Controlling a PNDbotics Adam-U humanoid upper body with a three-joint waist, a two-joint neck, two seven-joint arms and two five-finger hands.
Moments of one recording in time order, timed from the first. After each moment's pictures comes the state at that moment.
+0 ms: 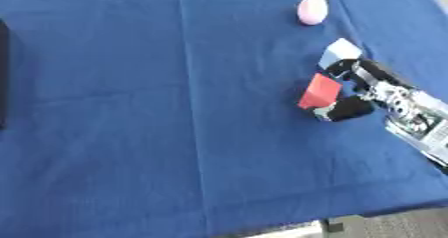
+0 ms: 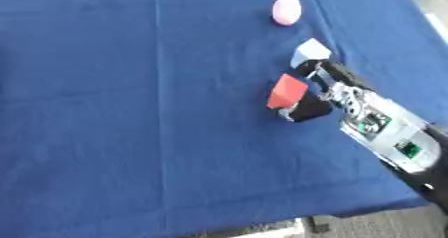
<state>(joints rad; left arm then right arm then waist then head) -0.37 0.35 0.05 -1.61 0.28 0.10 0.22 -0.26 -0.88 0.33 -1.90 0.17 0.72 -0.01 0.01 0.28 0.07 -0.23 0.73</state>
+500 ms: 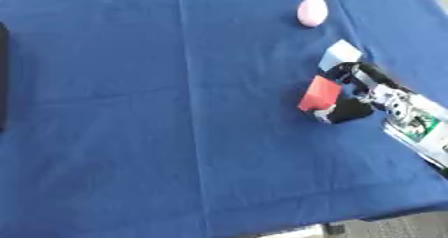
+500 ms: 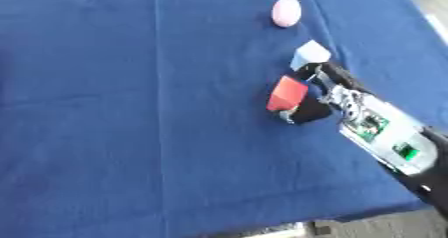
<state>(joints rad) -0.37 0.35 0.05 -1.61 0.28 0.10 0.22 -0.27 -0.87 0.33 -1.88 0.17 0.71 -0.02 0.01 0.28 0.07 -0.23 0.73</state>
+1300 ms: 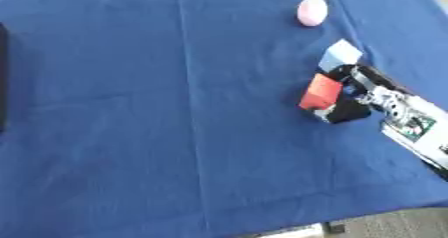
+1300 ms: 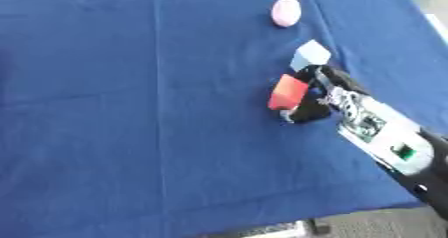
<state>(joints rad) -0.37 0.35 0.05 -1.61 0.28 0.10 0.22 -0.28 -0.87 0.34 -1.85 0.15 0.71 -0.04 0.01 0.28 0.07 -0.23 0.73</state>
